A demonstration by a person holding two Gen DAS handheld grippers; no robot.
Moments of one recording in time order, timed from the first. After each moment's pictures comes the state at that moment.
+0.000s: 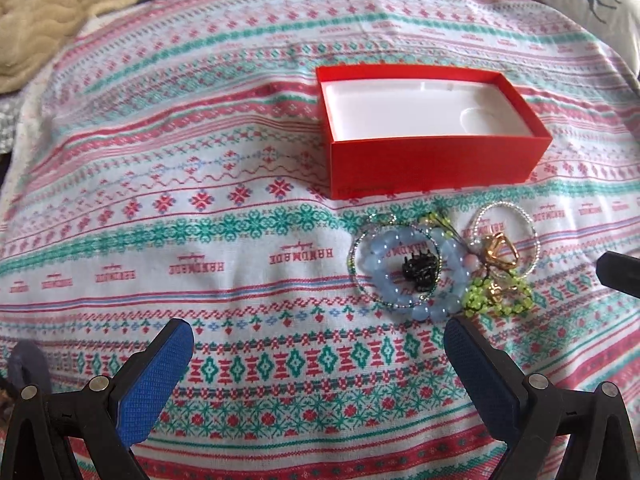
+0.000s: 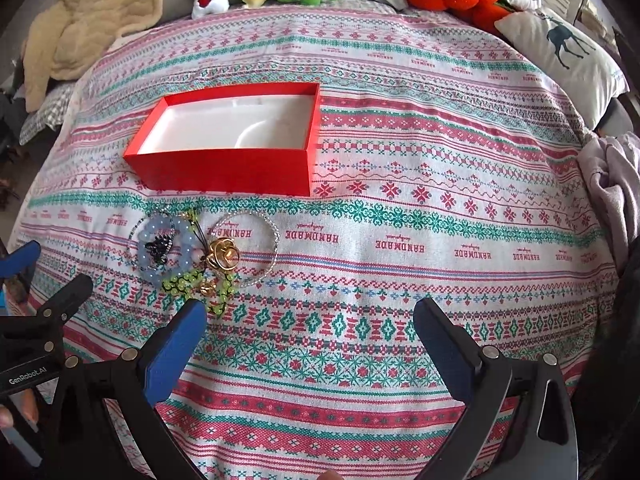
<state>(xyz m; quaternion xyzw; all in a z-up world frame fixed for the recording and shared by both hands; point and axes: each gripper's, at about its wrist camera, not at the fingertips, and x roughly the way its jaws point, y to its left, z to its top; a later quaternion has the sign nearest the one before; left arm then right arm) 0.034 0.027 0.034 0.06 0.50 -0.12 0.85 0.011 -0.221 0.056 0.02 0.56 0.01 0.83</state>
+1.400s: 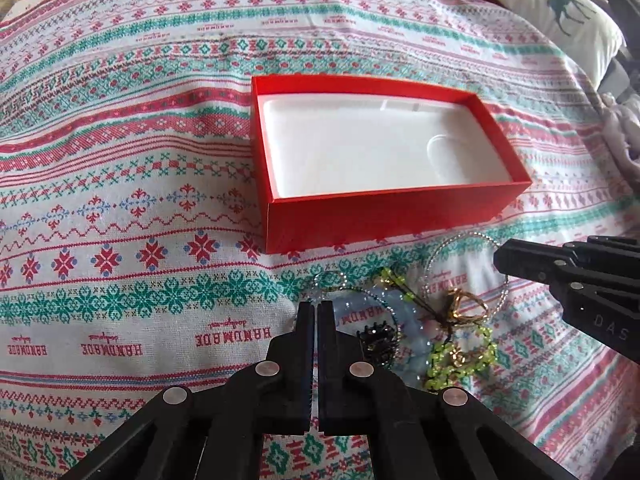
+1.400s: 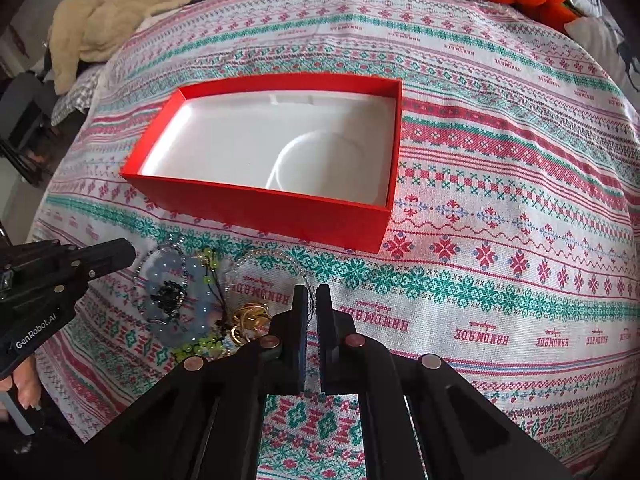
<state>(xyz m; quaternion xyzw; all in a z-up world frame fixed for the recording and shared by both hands) 0.084 -0.001 0.022 0.01 0.51 -0.21 0.83 0.081 -0.192 0.024 0.02 0.56 0.09 0.82</state>
